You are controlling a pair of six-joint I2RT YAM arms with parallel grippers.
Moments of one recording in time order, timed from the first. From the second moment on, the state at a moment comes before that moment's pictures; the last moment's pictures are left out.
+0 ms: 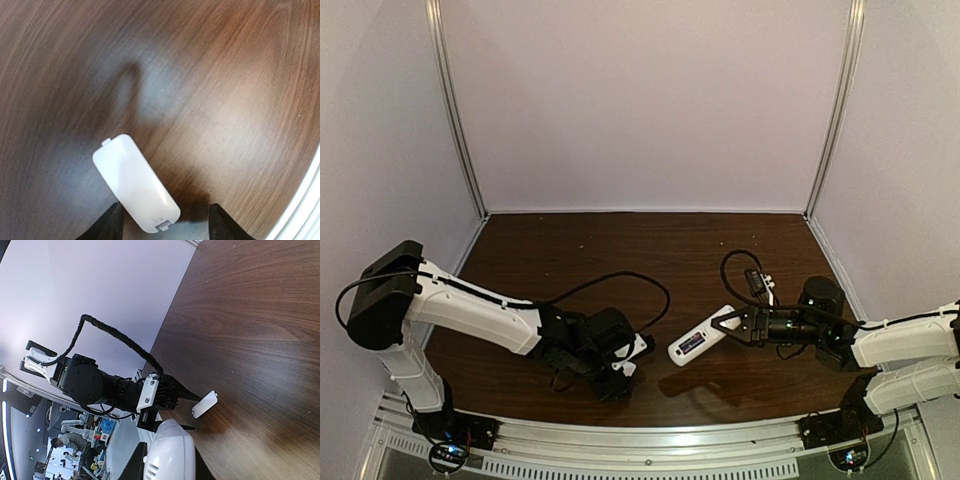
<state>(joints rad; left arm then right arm) -1.21 1.73 0.92 -0.34 -0.01 -0.22 0.67 1.13 0.23 0.73 -0.62 0.99</state>
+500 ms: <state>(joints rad) -1.21 1.74 0.93 -0.34 -0.06 -0.34 0.66 1.13 0.22 0.73 -0.62 1.00</state>
